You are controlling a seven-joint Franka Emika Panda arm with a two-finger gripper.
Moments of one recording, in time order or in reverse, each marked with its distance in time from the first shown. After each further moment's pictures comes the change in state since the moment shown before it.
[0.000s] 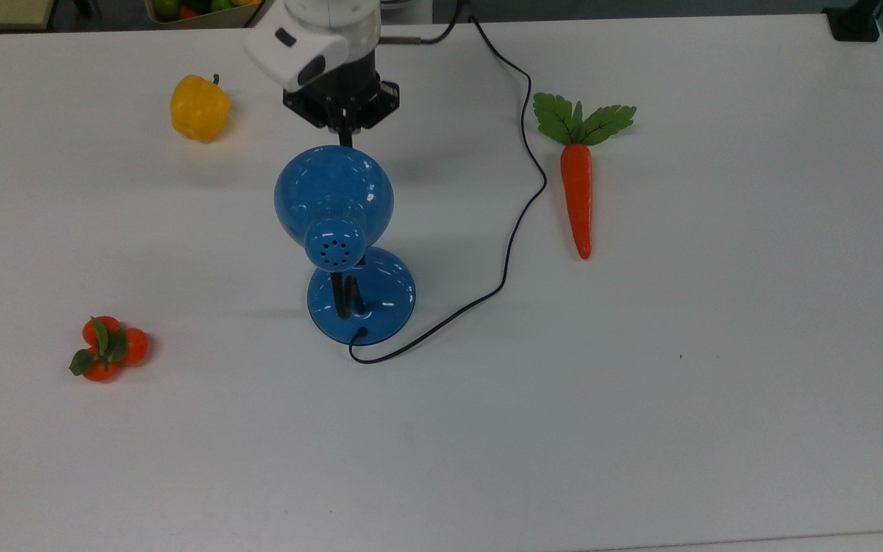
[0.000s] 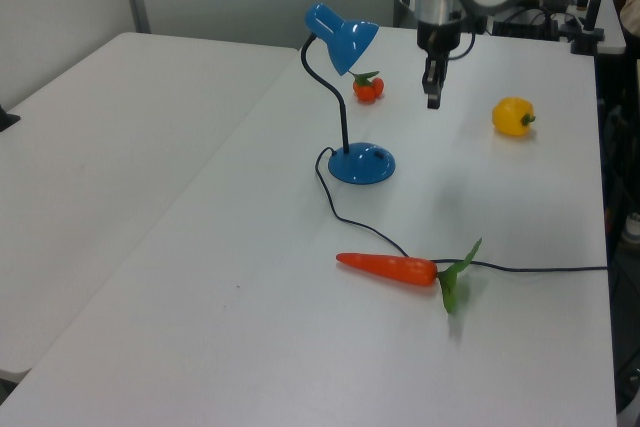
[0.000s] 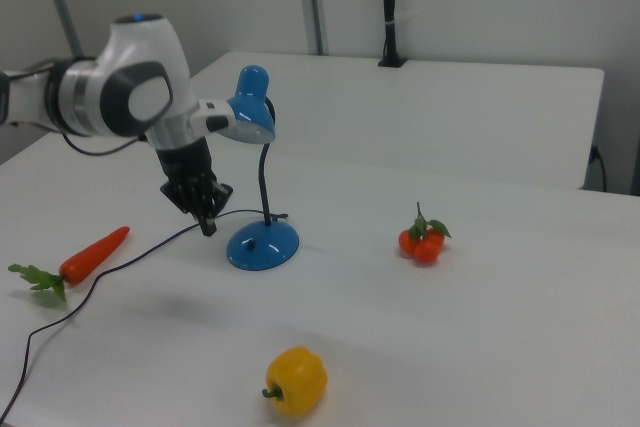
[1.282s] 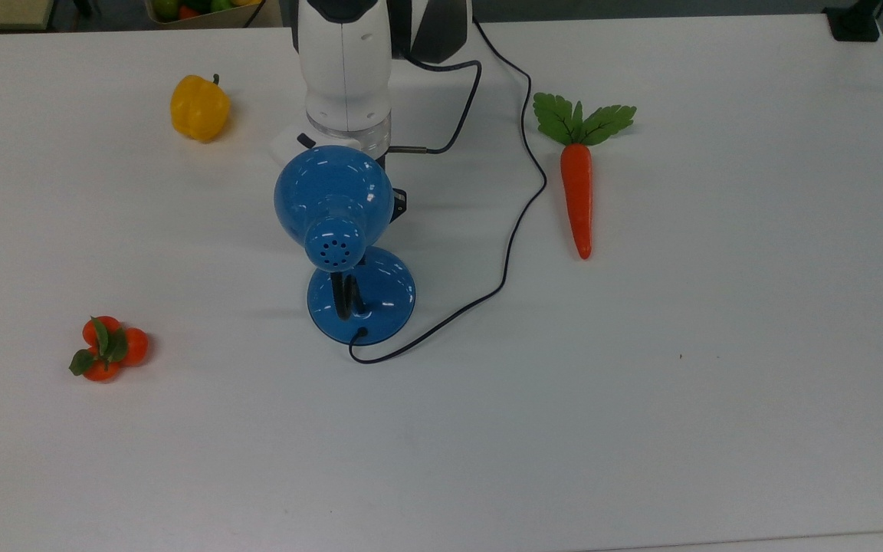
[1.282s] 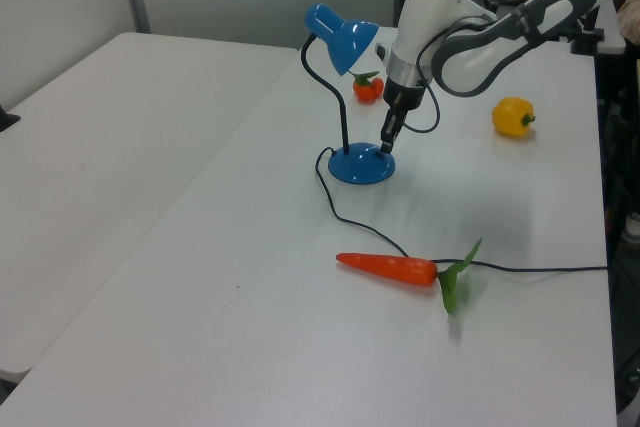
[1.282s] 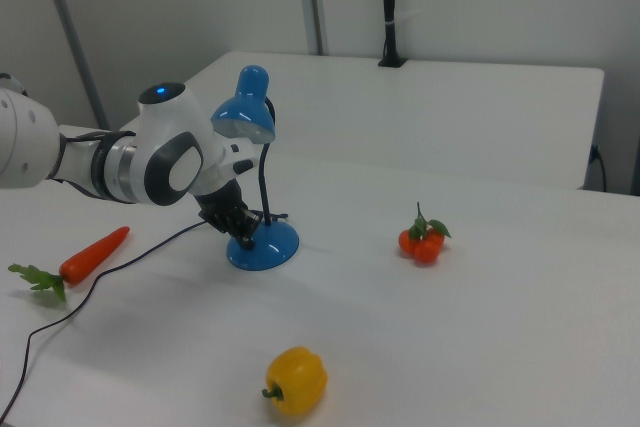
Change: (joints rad) arm 0.000 0.210 0.001 -0.049 0.000 0.489 0.045
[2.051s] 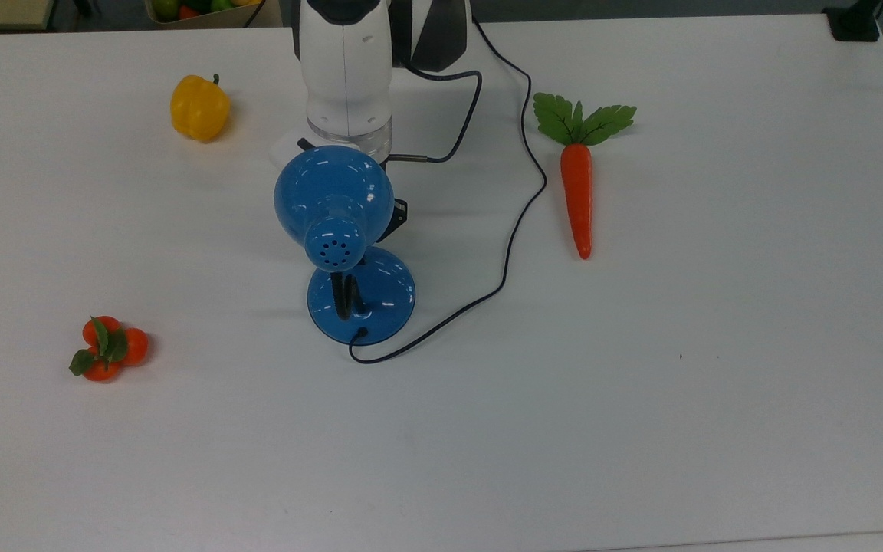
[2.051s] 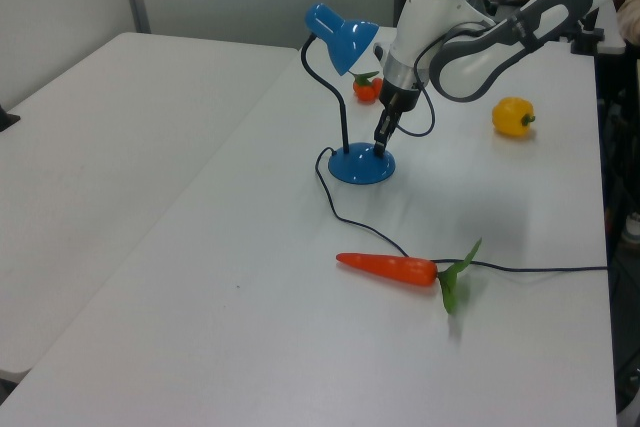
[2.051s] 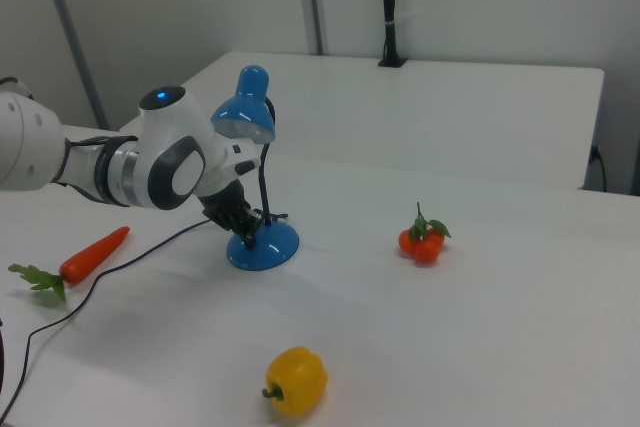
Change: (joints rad) arm 0.000 0.021 0.000 0.005 0.000 0.060 0.019
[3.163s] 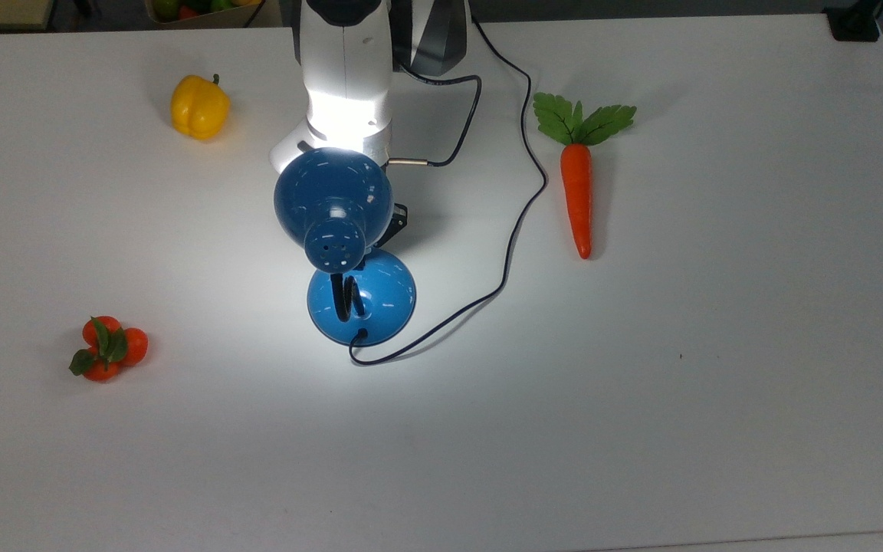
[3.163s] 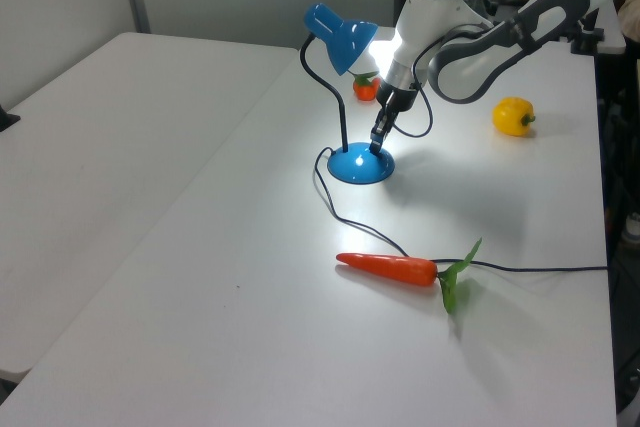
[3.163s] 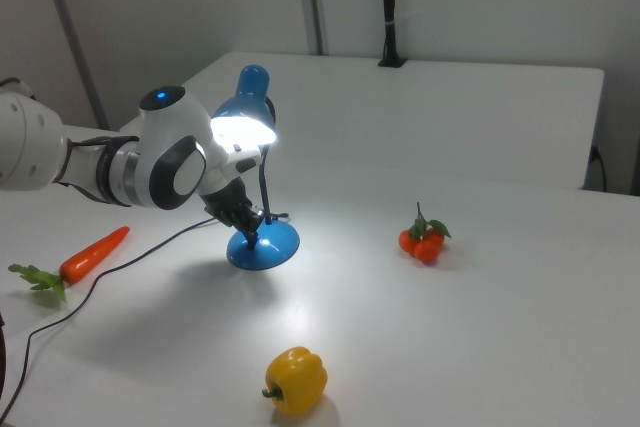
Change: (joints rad) arm 0.000 0.009 0.000 0.009 0.000 0.027 0.001
